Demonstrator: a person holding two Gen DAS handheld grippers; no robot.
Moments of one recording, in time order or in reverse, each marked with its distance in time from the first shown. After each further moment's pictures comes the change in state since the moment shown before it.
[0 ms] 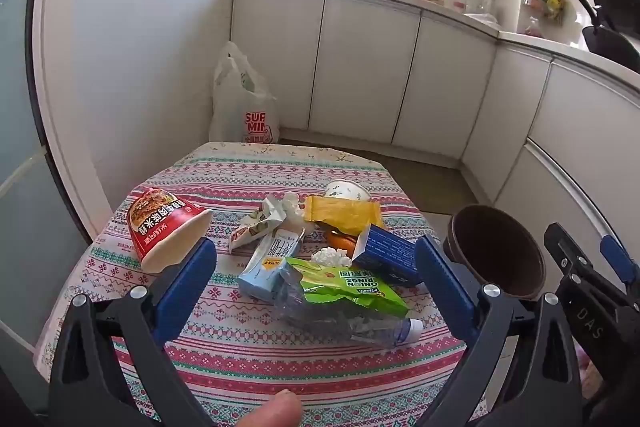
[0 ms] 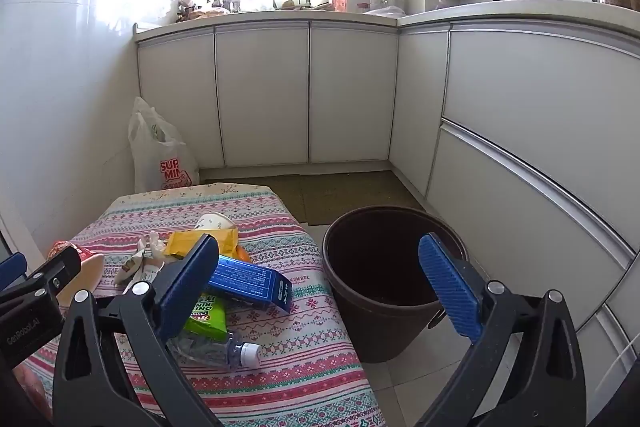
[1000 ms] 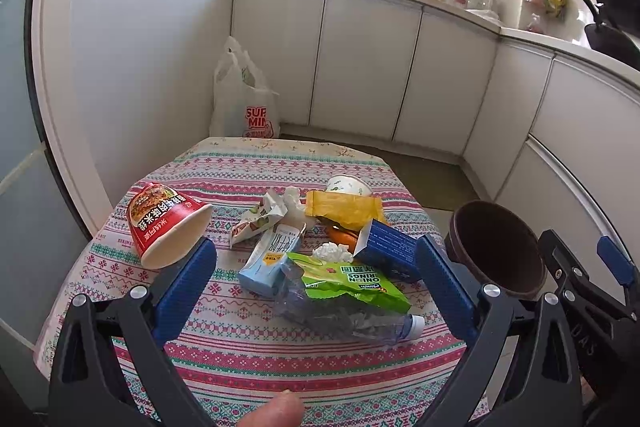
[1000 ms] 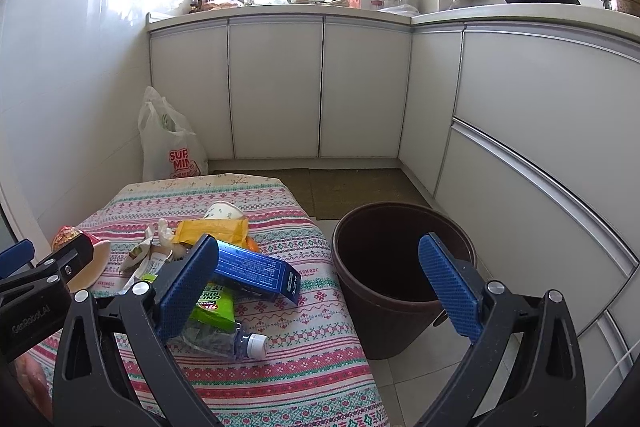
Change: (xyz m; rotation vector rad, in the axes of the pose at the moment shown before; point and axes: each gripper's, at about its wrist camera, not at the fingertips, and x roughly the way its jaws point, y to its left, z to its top) left arm 0.001 0.000 -0.002 0.001 0.014 0.004; right arm 0.001 0.008 -0.004 -0.030 0.020 0.027
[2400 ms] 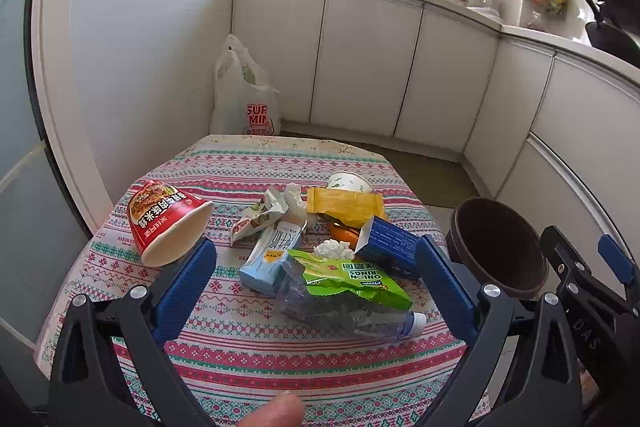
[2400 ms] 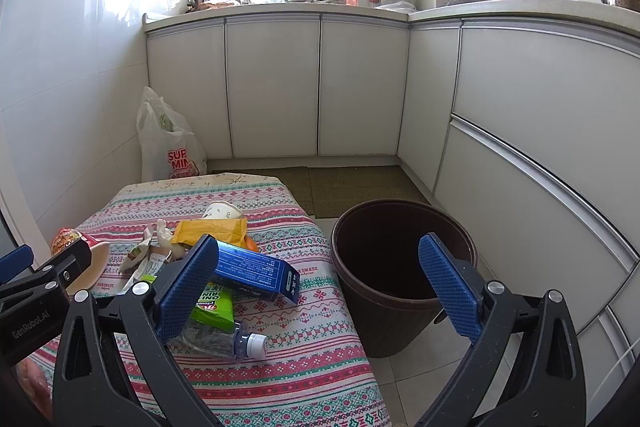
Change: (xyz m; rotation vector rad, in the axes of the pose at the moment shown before) left arm 0.002 0.000 -0.004 0.002 0.005 0.003; right arm 0.002 -0.002 -0.002 0.008 0.005 0.000
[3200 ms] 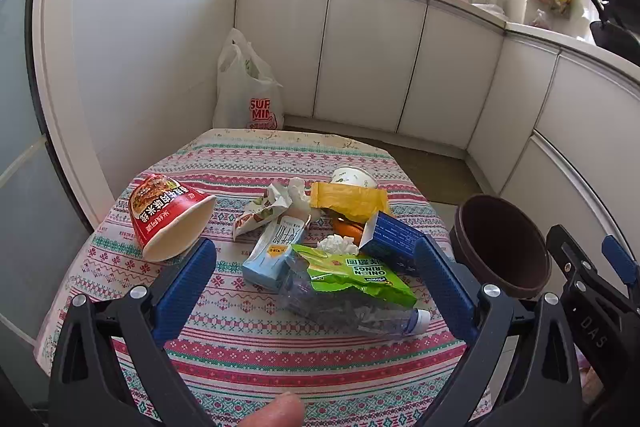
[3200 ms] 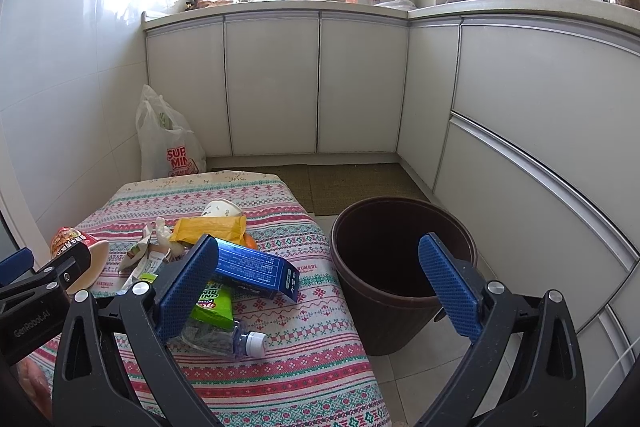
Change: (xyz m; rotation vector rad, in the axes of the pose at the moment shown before) left arm 0.004 0.002 -0.002 -0.007 0.023 0.011; right arm 0.001 -0.001 -0.001 0.005 0.008 0.000
